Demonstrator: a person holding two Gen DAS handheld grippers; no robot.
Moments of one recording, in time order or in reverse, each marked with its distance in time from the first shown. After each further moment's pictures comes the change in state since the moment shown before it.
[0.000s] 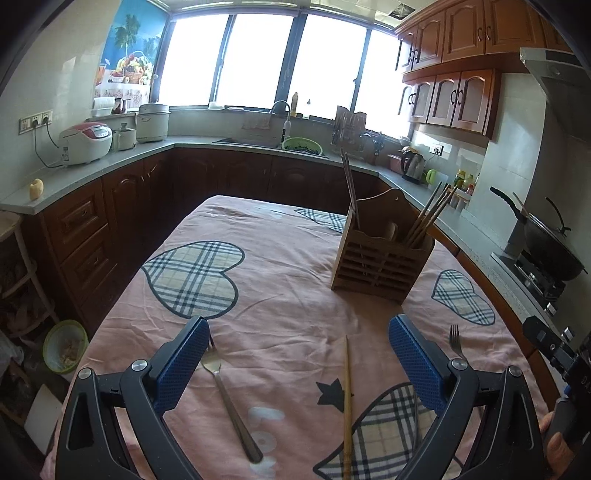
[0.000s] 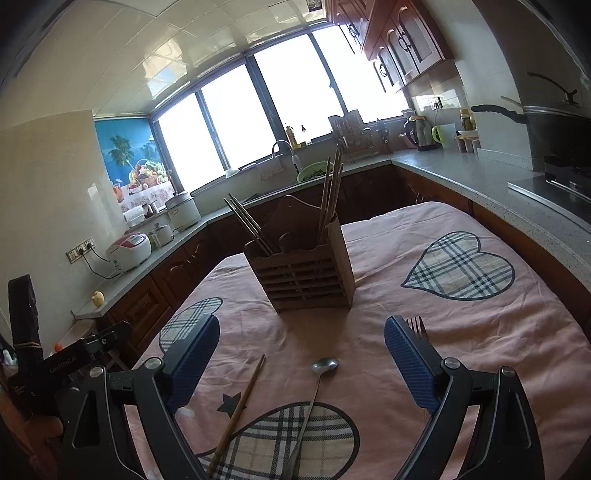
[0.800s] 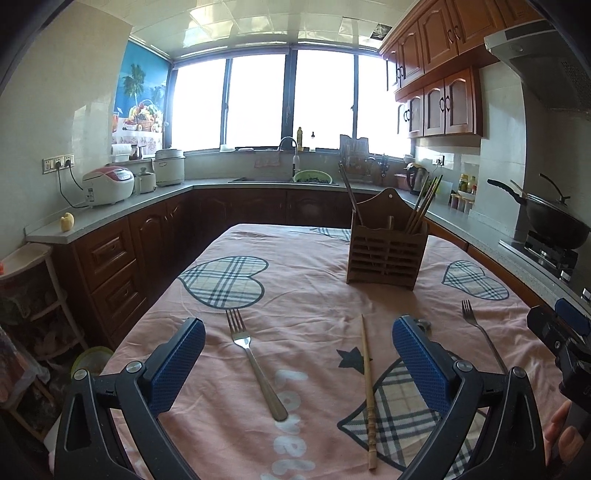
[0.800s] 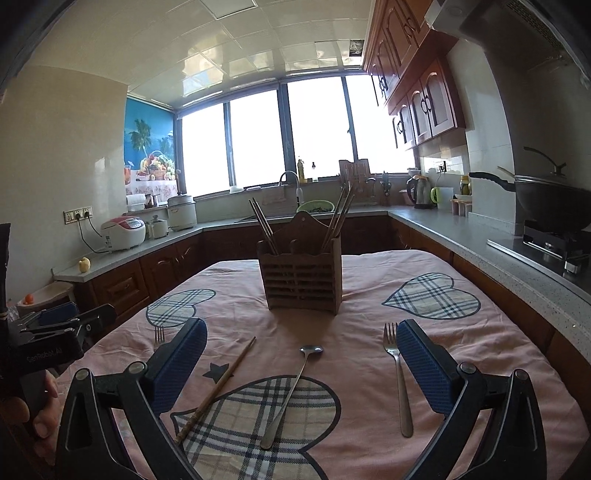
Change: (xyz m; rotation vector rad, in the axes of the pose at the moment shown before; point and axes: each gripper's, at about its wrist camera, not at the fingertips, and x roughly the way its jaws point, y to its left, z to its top) left arm -0.058 -0.007 -0.085 0.110 -0.151 0.083; right arm -0.047 0.032 -0.063 -0.211 -0.164 -0.083
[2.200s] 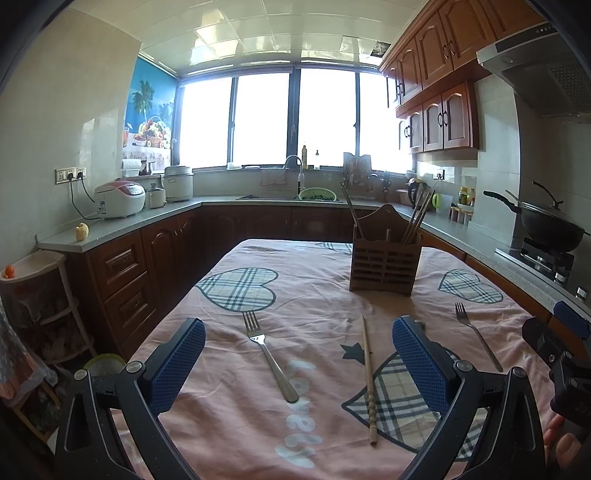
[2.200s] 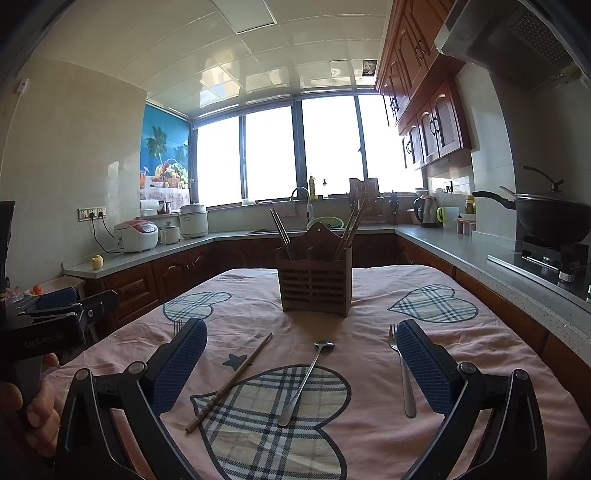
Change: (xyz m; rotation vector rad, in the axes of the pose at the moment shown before) left arm -0.038 0.011 -0.023 0.001 -0.068 0.005; right arm -0.044 0.020 -0.017 -0.048 -0.072 0.029
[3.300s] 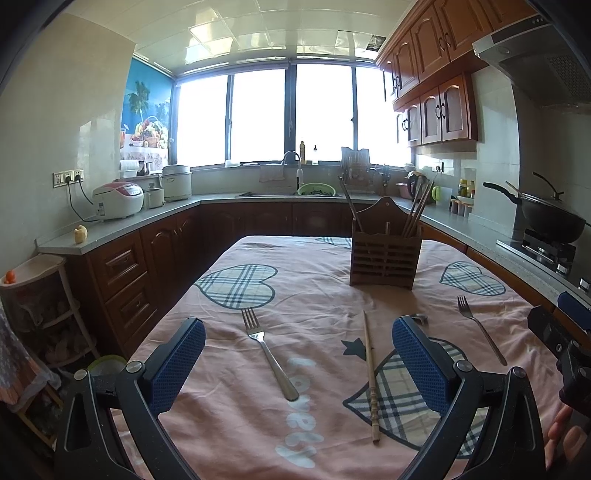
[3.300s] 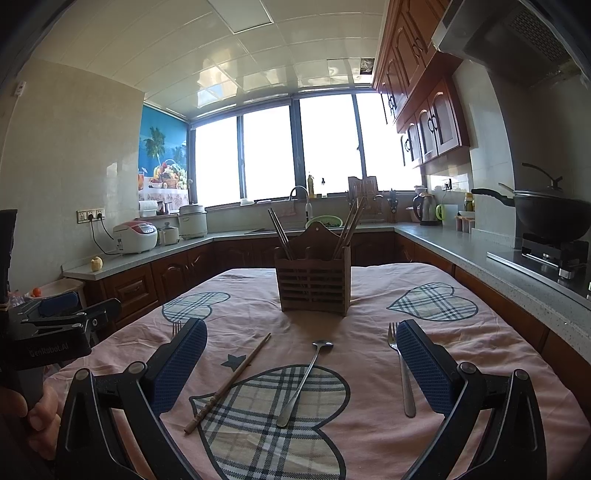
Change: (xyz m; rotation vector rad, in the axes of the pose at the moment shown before) left arm 0.003 -0.012 -0.002 0.021 0.015 0.009; right arm 0.001 0.000 -0.001 0.008 0.000 -0.003
